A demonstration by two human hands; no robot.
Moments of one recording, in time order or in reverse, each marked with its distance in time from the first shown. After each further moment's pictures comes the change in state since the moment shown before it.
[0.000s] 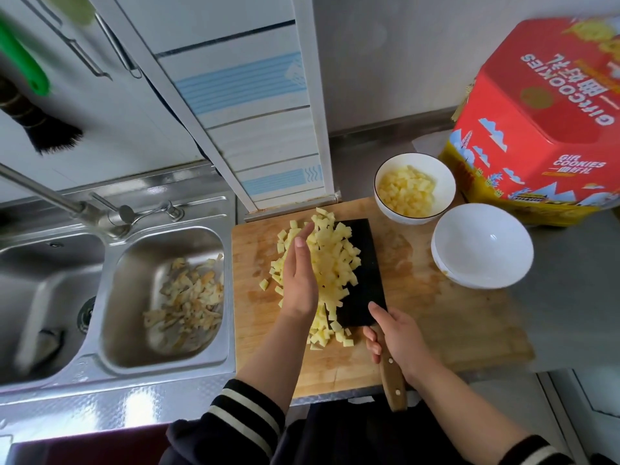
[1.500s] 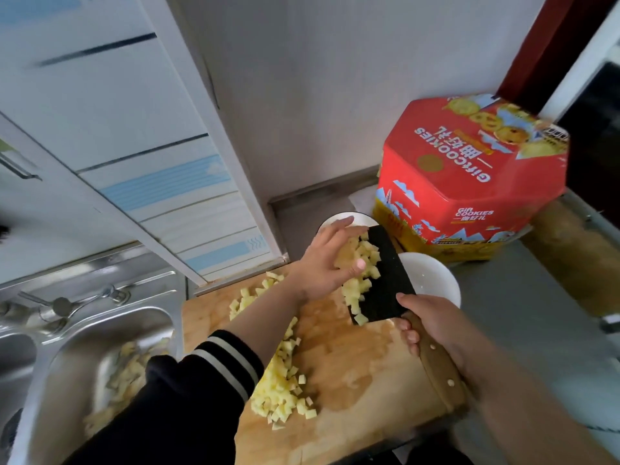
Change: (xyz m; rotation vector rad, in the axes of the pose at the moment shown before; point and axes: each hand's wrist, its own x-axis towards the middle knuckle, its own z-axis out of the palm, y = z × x) left_hand 0.093 0.071 0.100 0.575 -0.749 0.501; right_hand -0.047 -0.140 -0.075 -0.096 0.182 0.064
